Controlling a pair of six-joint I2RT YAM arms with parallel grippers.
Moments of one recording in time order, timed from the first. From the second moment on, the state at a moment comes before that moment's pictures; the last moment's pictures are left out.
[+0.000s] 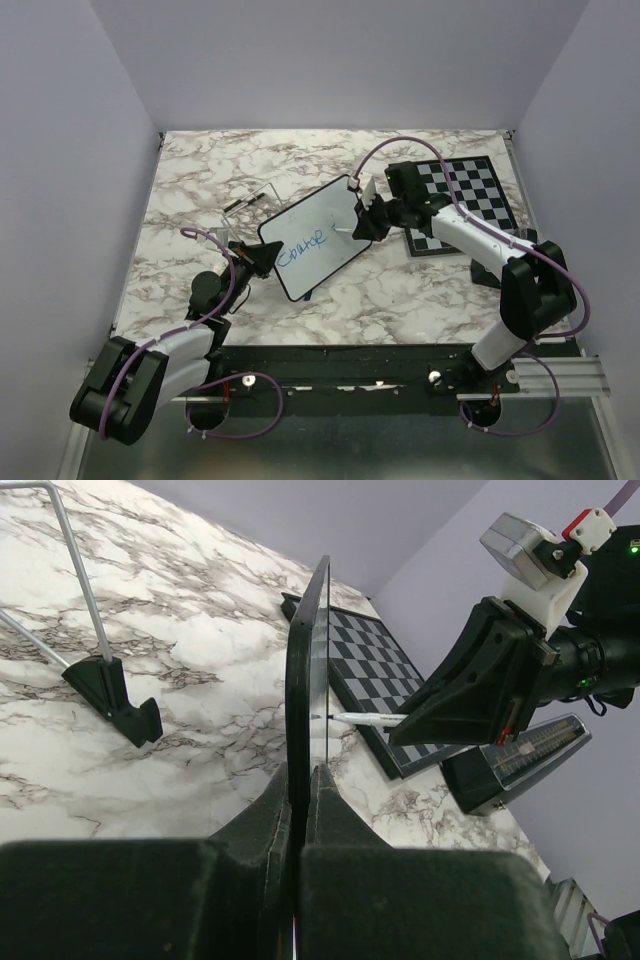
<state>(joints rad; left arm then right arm) -0.36 1.05 0.04 1.14 0.18 -0.73 0.50 1.63 1.18 -0.35 -0.52 -0.34</state>
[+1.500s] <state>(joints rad) -0.36 1.05 0.04 1.14 0.18 -0.73 0.50 1.60 1.19 -0.33 -0.49 -0.30</state>
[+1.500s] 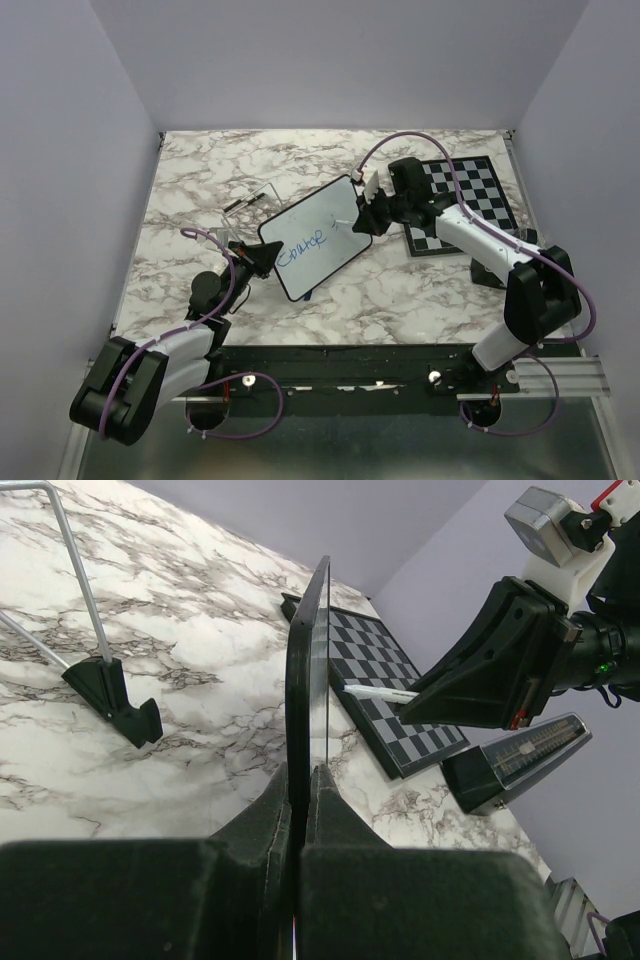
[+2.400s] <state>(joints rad) -0.36 1.05 0.04 1.14 0.18 -0.73 0.50 1.64 1.19 -0.34 -0.50 -0.30</state>
